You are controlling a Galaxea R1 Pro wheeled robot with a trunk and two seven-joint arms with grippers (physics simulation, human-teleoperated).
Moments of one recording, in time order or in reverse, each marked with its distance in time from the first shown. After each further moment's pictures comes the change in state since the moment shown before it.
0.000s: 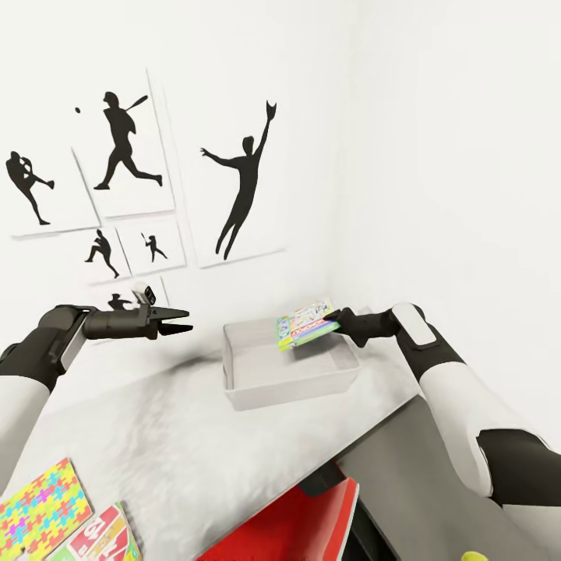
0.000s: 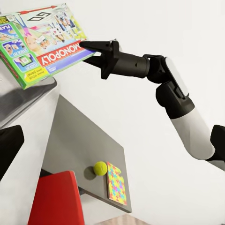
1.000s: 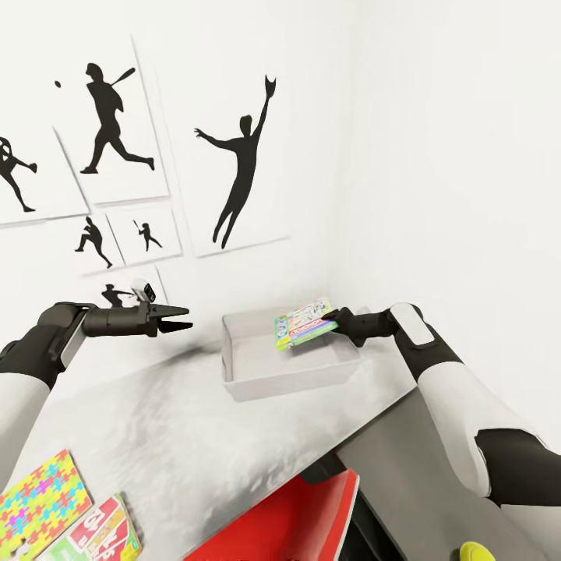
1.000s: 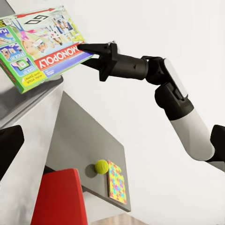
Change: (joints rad) left arm -0.011 0.000 0.000 0.000 0.000 0.000 0.000; right arm -0.001 0.008 0.001 0.000 -0.001 -0.001 0.003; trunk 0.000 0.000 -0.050
